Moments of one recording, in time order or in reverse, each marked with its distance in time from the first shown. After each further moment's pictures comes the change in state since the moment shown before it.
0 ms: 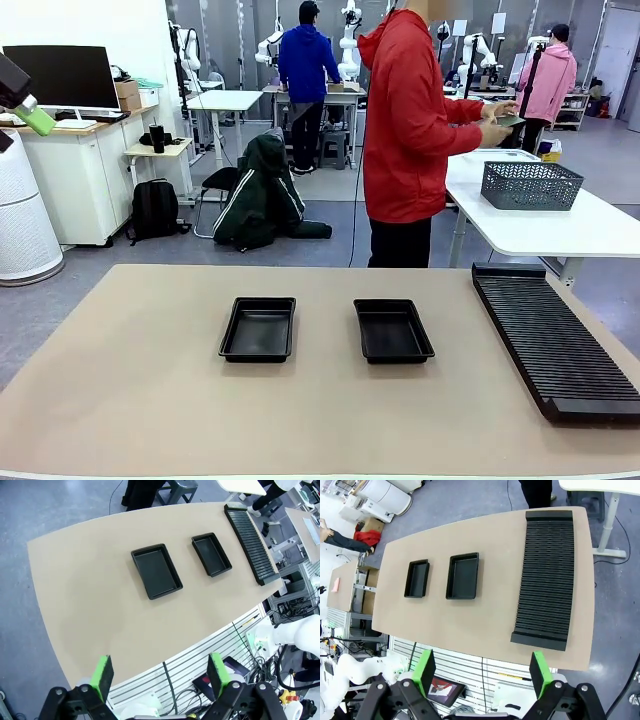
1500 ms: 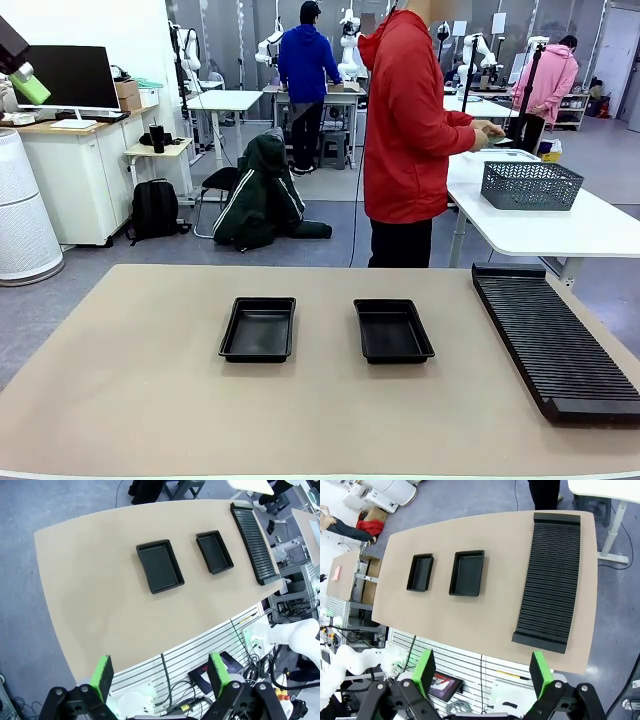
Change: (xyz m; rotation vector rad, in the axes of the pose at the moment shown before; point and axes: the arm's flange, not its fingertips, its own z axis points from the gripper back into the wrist) left arm 0.031 -0.003 0.023 0.023 0.066 0.053; right arm 0.014 0.012 0.003 0.013 0.030 0.056
